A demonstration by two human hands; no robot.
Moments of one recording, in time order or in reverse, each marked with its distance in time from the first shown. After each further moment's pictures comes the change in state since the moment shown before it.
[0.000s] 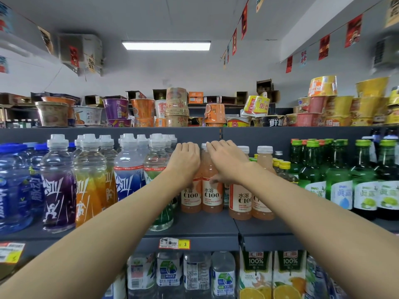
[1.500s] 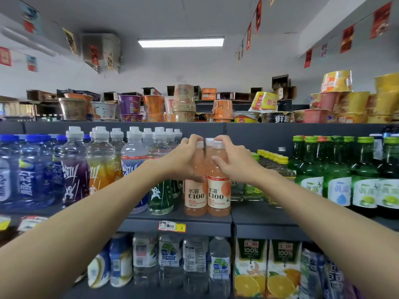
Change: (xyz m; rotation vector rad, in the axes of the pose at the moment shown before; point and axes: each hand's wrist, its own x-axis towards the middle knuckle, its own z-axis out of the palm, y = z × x) left_hand -0.032 -0.007 -0.025 -0.884 -0.066 -0.043; right_hand -0.043 0.019 0.020 0.874 0.191 0.158
